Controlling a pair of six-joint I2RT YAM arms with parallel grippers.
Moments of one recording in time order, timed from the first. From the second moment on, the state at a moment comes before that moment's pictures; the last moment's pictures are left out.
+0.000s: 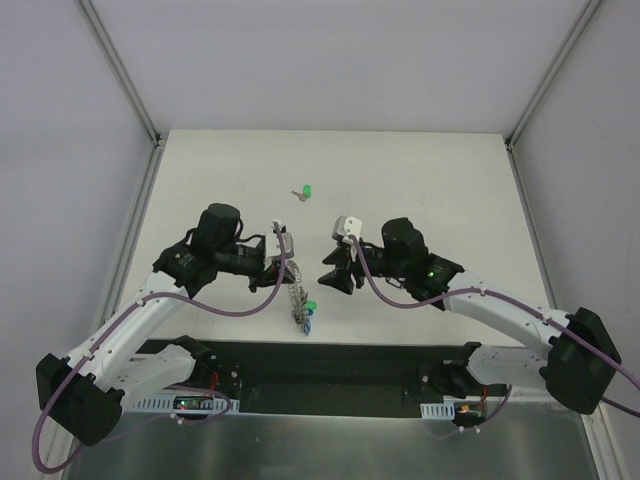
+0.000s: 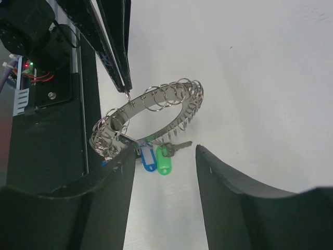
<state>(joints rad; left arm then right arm) -0.50 0.96 0.83 -0.58 0.86 0.50 0.84 1.13 0.73 0.08 -0.51 -0.12</state>
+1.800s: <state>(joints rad) -0.51 0.98 0.81 -0.54 0.89 0.53 0.89 1.41 0.91 0.01 -0.75 -0.20</state>
